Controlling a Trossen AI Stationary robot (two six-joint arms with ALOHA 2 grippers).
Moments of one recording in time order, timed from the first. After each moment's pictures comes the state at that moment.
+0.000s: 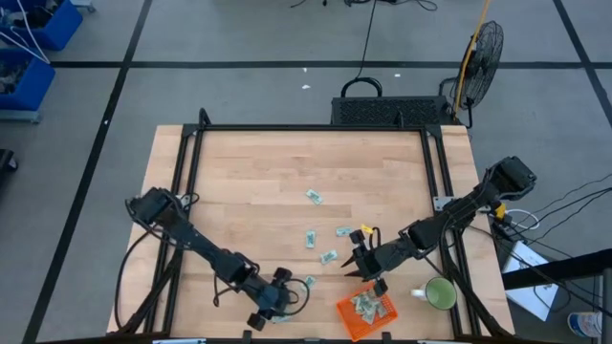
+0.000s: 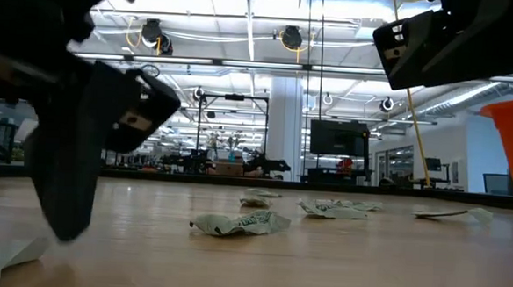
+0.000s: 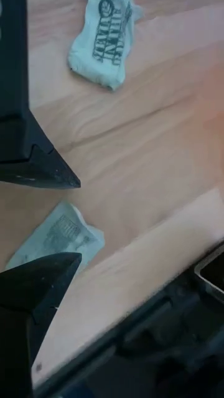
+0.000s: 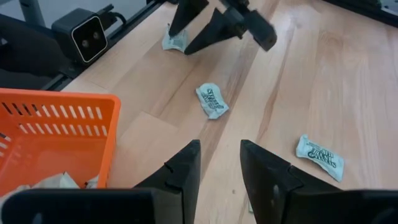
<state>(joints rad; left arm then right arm) -0.62 1.95 0.99 0.17 0.03 -0.16 0.54 1.46 0.66 0.19 0.18 -0.04</state>
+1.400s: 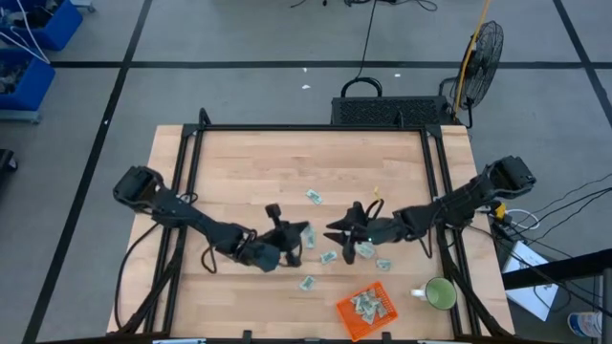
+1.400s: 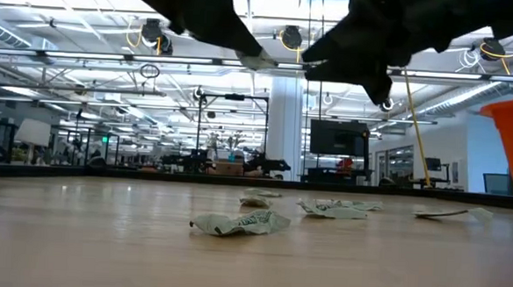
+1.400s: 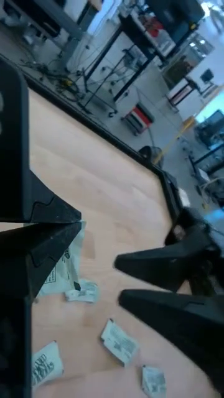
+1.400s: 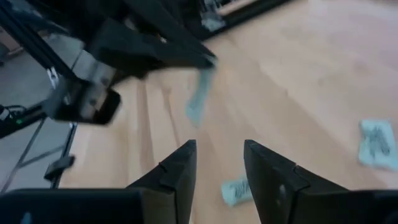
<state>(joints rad) -0.44 1.70 0.99 0.18 -0.93 0.04 0.34 1.46 0.66 0.40 0.42 0.57</state>
